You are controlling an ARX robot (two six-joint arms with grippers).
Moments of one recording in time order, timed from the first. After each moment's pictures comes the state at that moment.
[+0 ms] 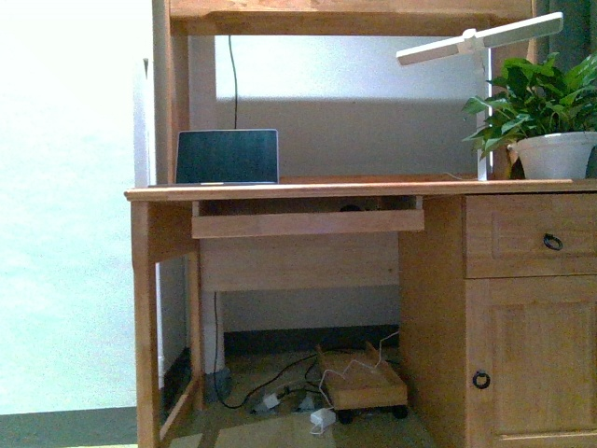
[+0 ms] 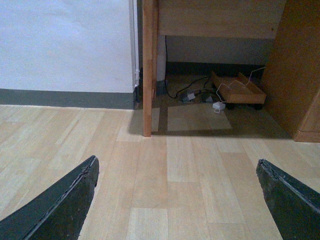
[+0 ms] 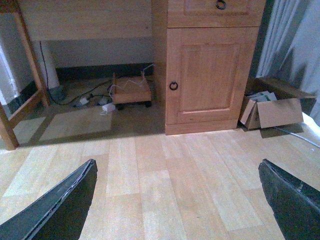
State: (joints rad) left arm -0.01 0.00 0.01 0.00 0.00 -0.01; right arm 0.00 0.00 0.02 0.00 0.00 0.00
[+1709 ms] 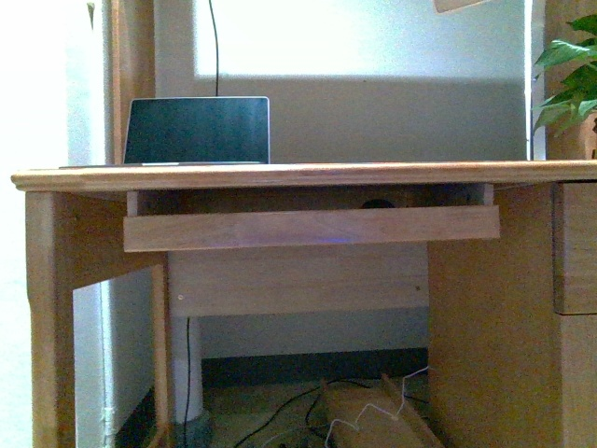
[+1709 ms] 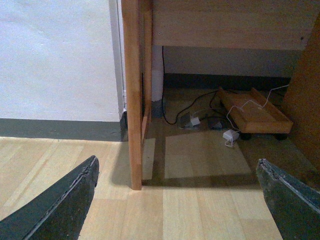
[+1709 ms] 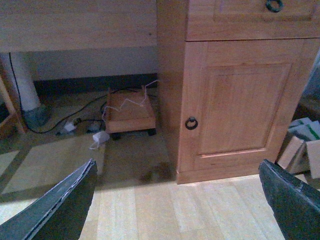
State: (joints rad) left arm -0.01 0.00 0.01 0.00 0.00 -0.01; right arm 0.00 0.00 0.02 0.00 0.00 0.00
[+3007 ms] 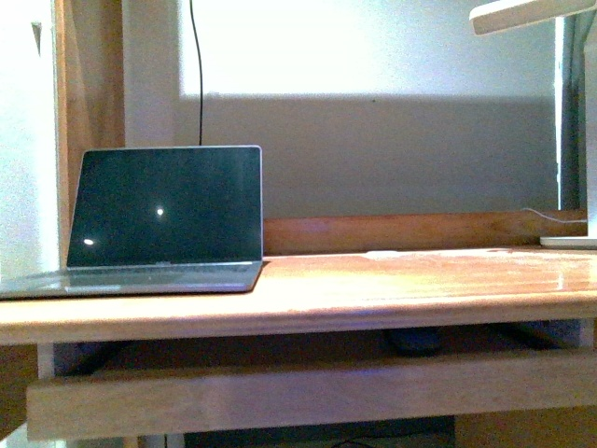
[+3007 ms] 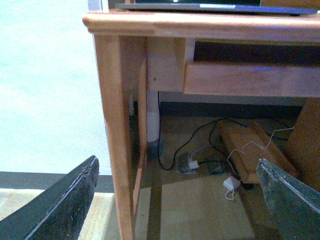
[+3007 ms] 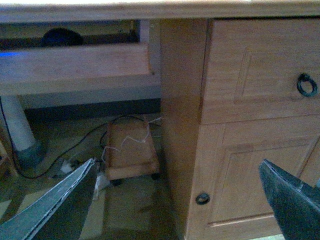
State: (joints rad) left arm -0.01 0.00 0.01 0.00 0.00 -0.01; right arm 0.00 0.00 0.02 0.00 0.00 0.00
